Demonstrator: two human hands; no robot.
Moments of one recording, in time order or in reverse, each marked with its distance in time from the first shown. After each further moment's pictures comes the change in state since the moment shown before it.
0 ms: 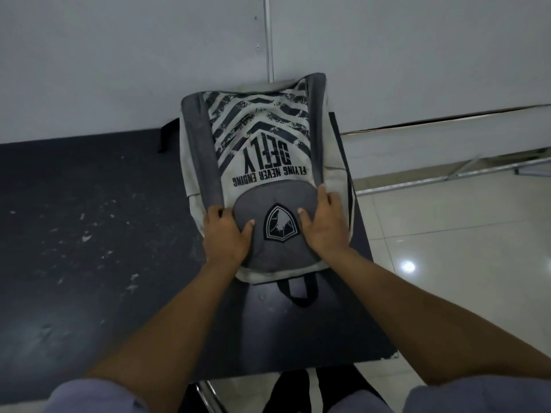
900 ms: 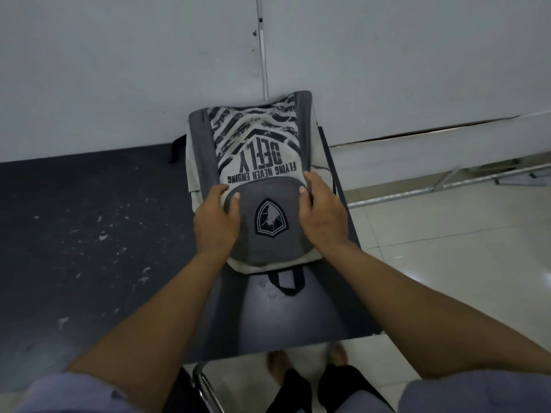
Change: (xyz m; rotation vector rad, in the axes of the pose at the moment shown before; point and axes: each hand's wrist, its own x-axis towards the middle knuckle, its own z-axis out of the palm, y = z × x) left_hand -0.039 0.018 -0.064 -0.322 0.256 0.164; right_hand -0.050 -0.038 -0.056 0.217 0.274 -0.243
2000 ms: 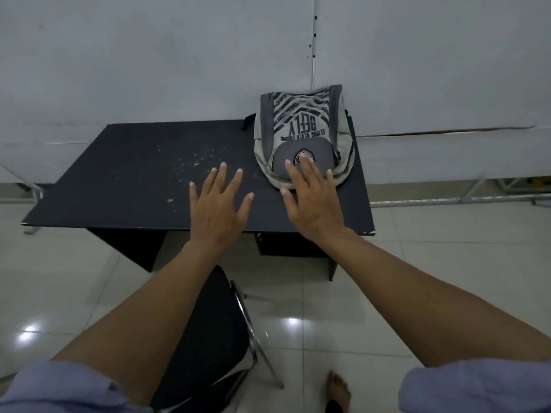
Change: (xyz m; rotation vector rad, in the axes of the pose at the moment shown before) left_hand -0.303 0.006 -0.191 0.638 0.114 0.274; right_hand -0.262 -0.113 -0.126 -0.226 -0.192 -0.449
